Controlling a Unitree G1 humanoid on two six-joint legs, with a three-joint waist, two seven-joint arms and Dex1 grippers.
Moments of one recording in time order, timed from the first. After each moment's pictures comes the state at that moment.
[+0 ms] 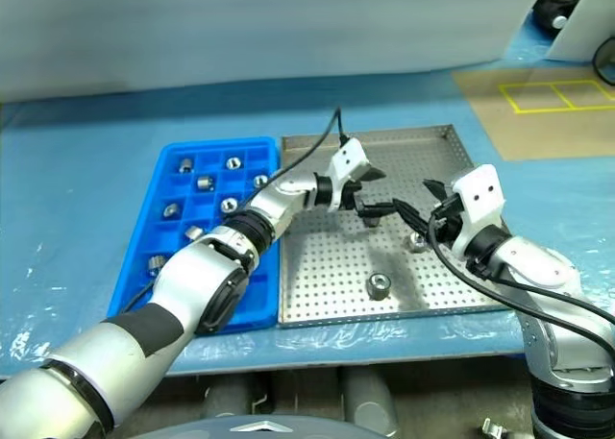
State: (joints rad) left arm -1.20 -0.14 -0.13 1.29 0.00 -0.16 -0.93; right arm -0.07 -0.61 -0.31 -0.61 0.44 0.72 0.52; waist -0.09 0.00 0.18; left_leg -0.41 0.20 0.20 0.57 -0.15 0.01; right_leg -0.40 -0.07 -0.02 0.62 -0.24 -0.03
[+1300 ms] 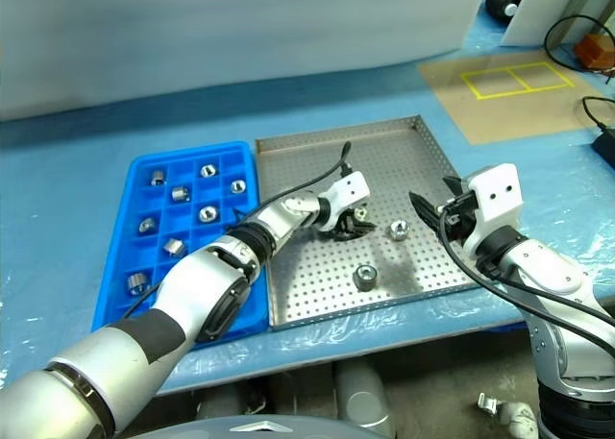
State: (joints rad) left arm -1.15 -0.15 -0.19 1.34 0.24 -0.12 -0.73; right arm -0.05 -0.61 -0.33 -0.61 0.44 0.71 0.45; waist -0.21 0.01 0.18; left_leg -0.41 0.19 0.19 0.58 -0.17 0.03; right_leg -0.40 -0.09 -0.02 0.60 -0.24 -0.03
